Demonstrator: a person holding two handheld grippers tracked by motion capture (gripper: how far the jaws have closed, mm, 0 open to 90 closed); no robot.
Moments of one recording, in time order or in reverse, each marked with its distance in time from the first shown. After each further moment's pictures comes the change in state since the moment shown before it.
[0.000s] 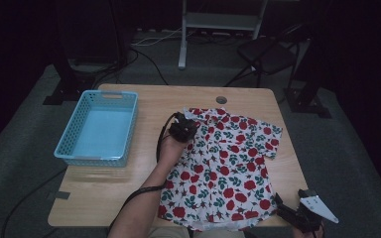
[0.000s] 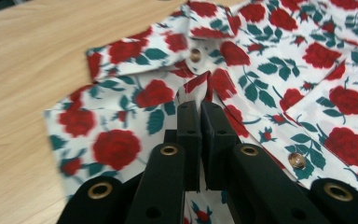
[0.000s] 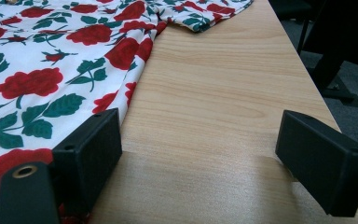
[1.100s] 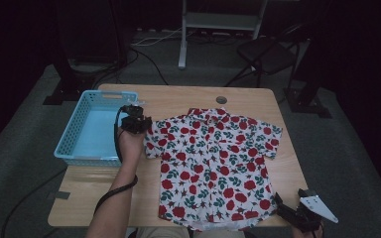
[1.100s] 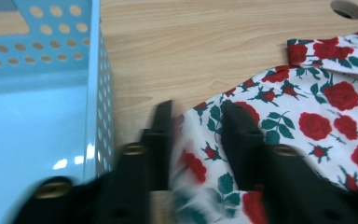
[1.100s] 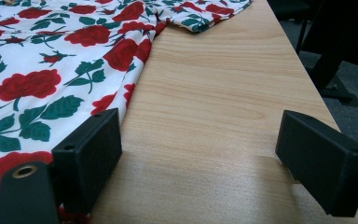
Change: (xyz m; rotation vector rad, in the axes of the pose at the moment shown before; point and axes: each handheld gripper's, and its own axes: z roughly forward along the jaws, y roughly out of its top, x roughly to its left) left arm 0.100 -0.034 -0.076 0.021 0.314 -0.349; right arm 0.000 0.000 0.001 -0.001 -0.005 0.003
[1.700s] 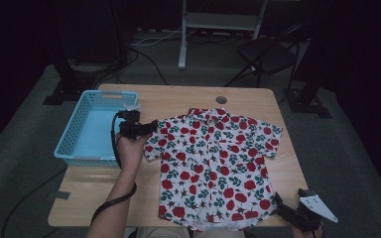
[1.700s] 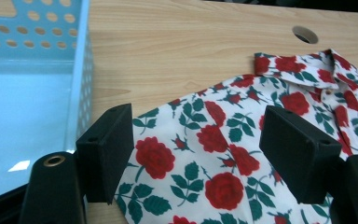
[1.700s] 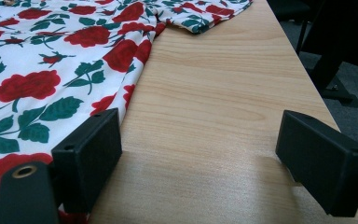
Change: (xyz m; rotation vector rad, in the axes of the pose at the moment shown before) left arm -0.004 -0.014 -0.022 -0.059 -0.092 -0.075; right arm 0.000 0.000 0.001 -0.003 -0.001 0.000
